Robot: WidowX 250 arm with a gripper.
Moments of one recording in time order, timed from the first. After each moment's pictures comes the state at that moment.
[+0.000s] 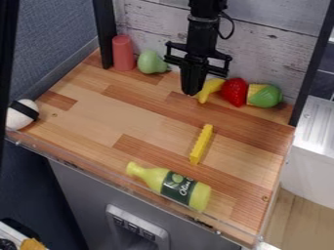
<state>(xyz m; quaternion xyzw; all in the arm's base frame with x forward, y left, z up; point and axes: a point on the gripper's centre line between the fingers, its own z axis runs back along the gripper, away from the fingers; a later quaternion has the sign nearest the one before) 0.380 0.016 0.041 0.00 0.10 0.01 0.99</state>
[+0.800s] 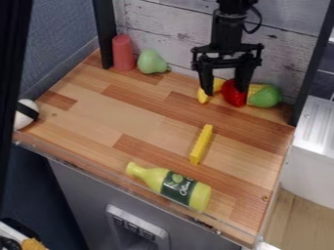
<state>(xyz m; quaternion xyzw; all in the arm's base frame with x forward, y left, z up) 0.391 -0.032 0.052 0.00 0.09 0.38 0.92</state>
